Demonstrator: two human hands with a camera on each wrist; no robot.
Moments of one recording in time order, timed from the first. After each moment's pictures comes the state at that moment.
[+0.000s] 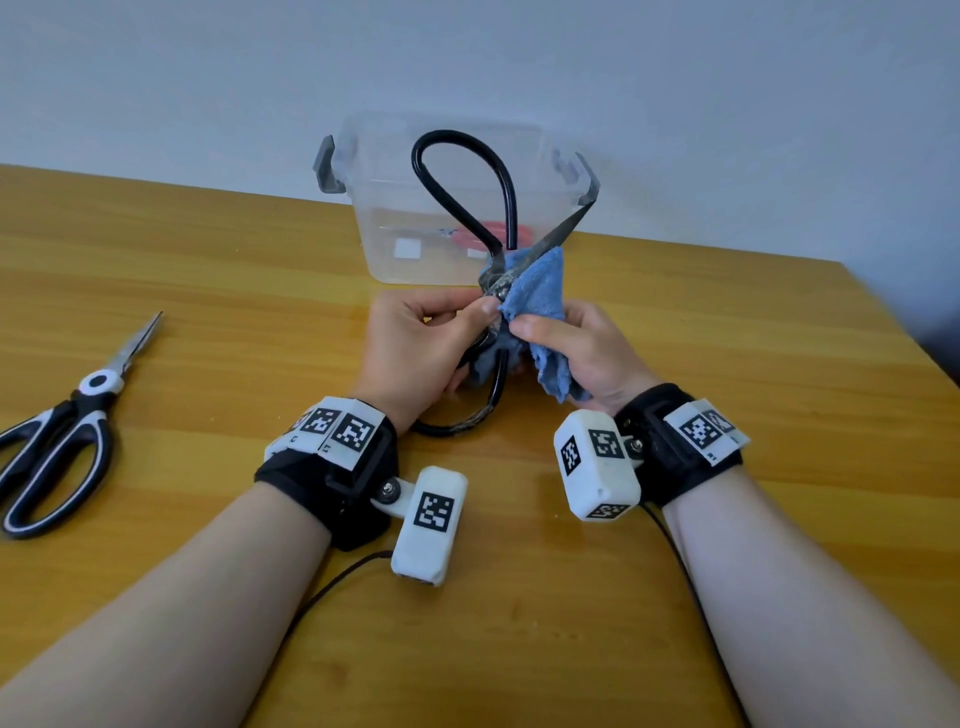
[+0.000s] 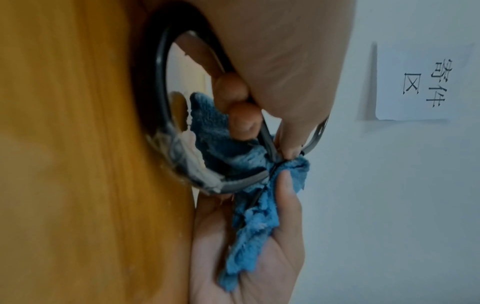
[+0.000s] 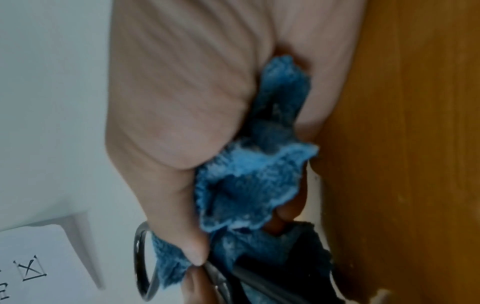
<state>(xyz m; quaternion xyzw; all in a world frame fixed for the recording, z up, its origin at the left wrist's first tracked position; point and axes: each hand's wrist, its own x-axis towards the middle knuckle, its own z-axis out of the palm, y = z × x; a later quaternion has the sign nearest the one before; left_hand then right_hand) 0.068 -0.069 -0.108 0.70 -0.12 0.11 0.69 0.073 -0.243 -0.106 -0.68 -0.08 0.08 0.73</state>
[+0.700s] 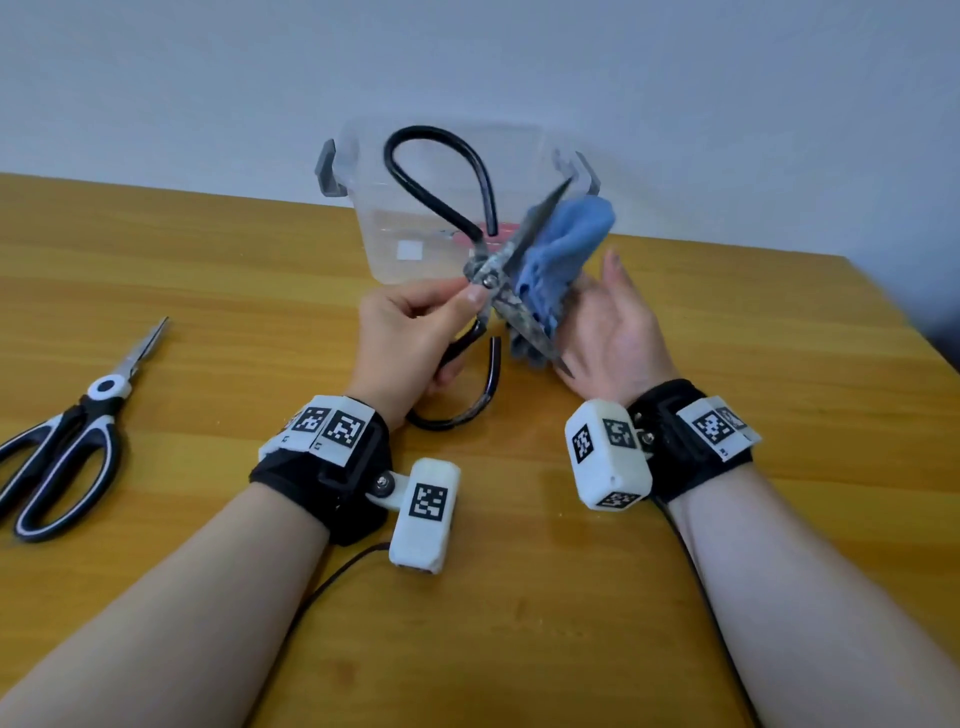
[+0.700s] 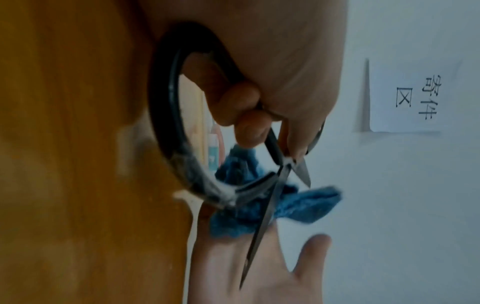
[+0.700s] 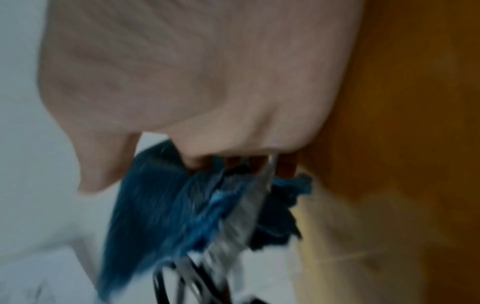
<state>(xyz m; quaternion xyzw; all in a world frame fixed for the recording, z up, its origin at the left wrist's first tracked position) 0.072 -0.061 -0.105 0.67 -0.08 0.07 0.73 0.078 -0.252 -0.101 -0.49 -0.11 0.10 0.86</state>
